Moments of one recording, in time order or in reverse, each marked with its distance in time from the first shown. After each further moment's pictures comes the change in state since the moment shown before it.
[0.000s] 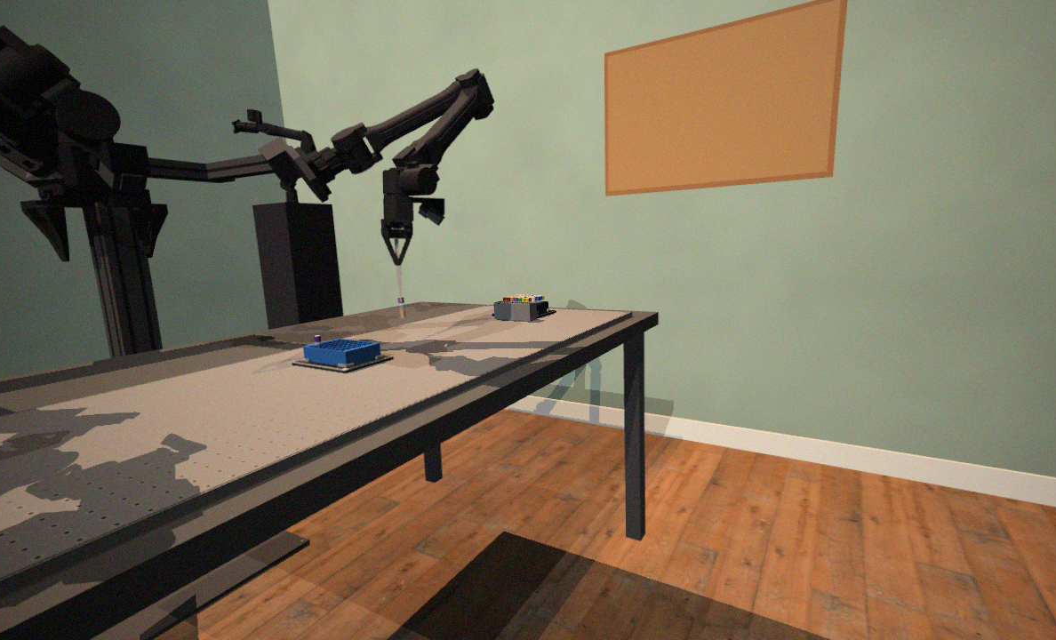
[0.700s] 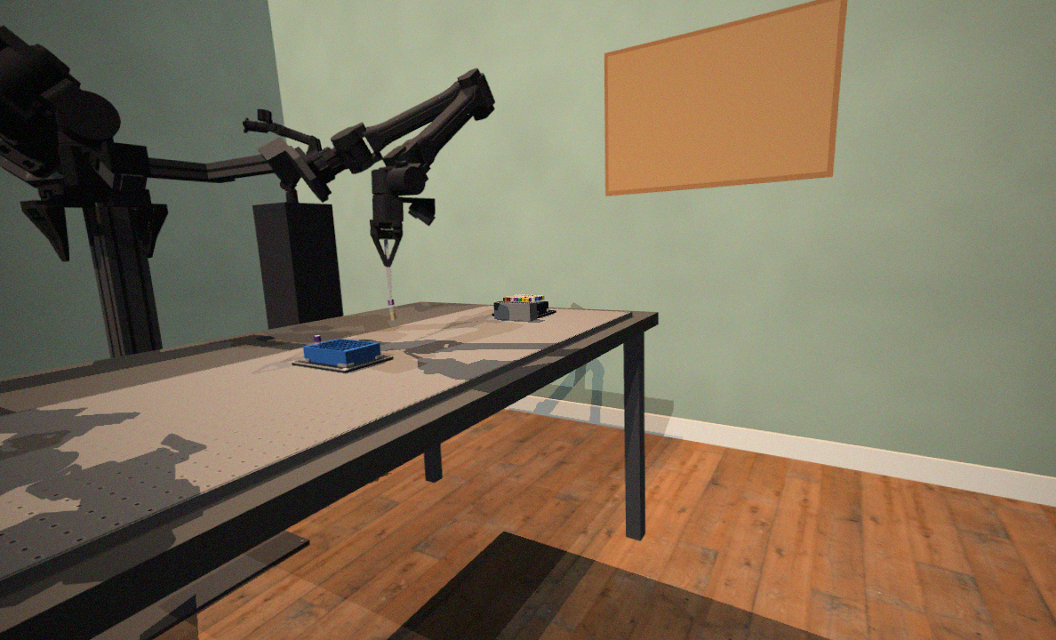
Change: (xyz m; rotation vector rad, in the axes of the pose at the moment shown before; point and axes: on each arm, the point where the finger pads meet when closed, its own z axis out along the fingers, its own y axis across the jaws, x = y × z) left arm 0.022 -0.017 0.002 -0.002 -0.002 -0.007; right arm 0.000 0.000 0.000 0.000 0.000 0.000
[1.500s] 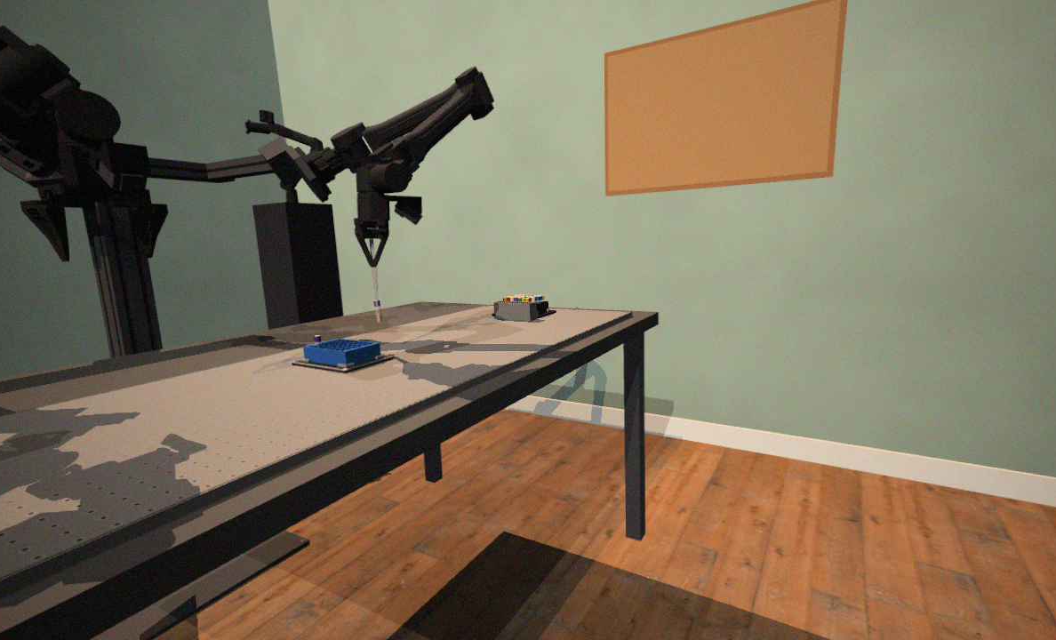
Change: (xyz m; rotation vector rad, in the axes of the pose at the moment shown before) left arm 0.029 -0.025 -0.001 0.006 -0.001 0.002; right arm 0.000 0.000 0.000 0.000 0.000 0.000
